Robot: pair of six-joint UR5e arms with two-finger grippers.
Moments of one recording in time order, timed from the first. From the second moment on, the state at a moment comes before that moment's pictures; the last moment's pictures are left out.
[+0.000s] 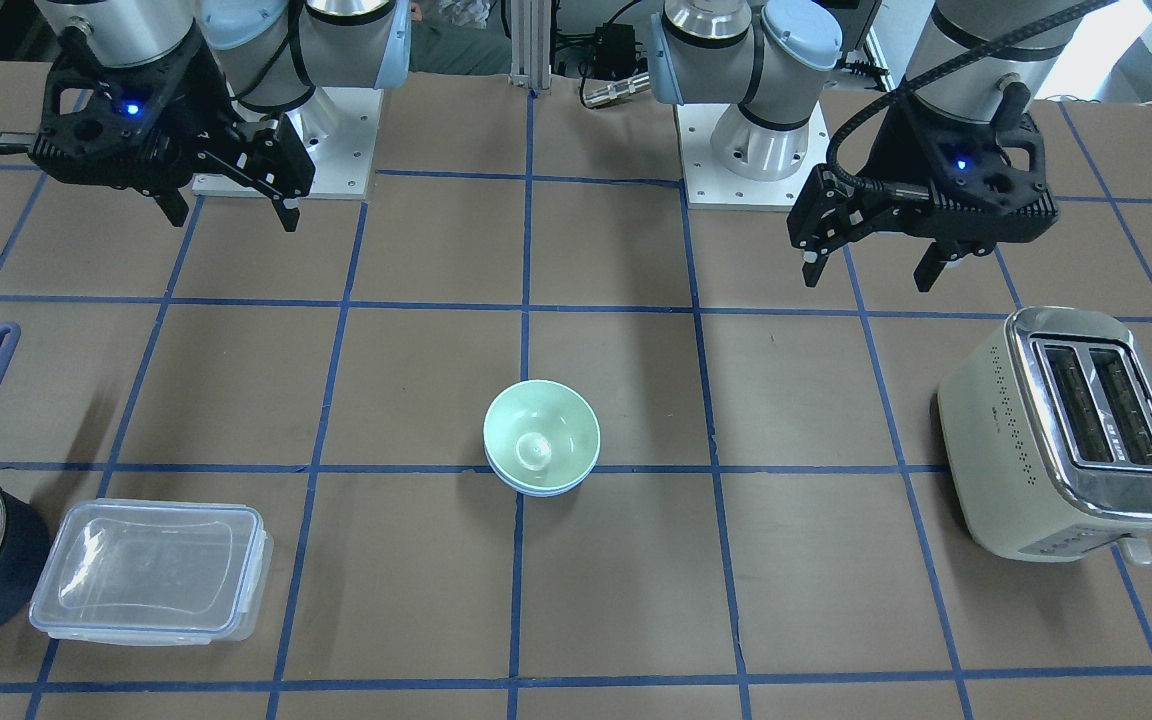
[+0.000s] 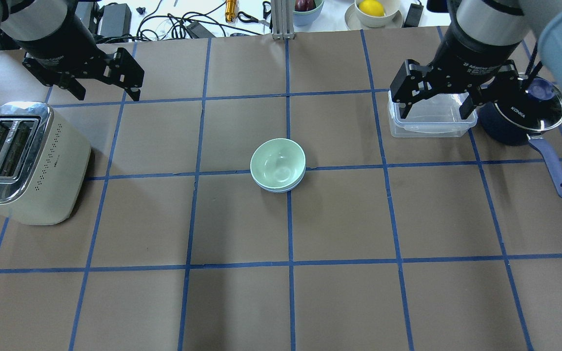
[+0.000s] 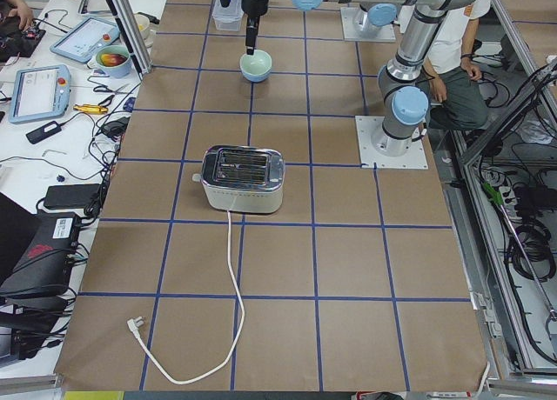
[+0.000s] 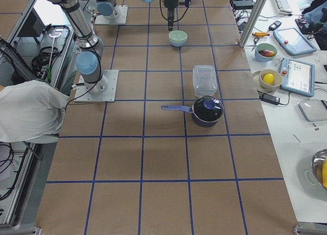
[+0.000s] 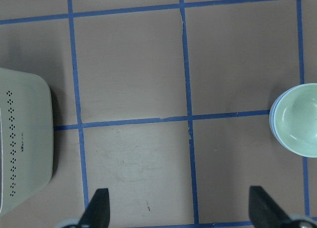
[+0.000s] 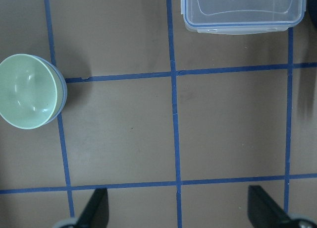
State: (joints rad) left arm -1.51 -1.57 -1.54 -1.49 1.59 0.12; right arm 1.57 -1.62 1.56 -1.52 -1.55 0.05
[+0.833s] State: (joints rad) left arm -1.51 -1.57 -1.54 -1.49 1.59 0.12; right arm 1.56 -1.55 1.46 -1.47 -1.54 0.06
